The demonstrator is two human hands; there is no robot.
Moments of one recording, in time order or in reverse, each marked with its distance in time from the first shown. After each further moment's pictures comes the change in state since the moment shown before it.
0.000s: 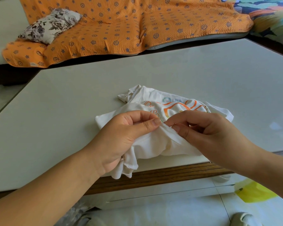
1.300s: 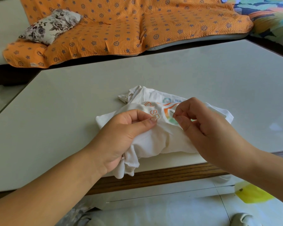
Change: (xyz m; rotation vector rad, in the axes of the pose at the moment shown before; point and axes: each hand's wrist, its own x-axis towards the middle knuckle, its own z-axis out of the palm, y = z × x) left_hand 0.003 -0.003 -0.003 -0.018 0.069 -0.024; right_hand 0.003 0.006 0.003 -0.199 0.093 -0.063
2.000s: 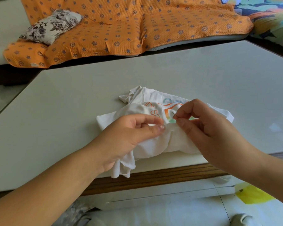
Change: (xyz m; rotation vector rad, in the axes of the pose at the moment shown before) left_hand -0.005 0.007 0.001 0.263 -0.092 0.012; right_hand -0.003 -0.009 -0.001 0.136 -0.016 0.032
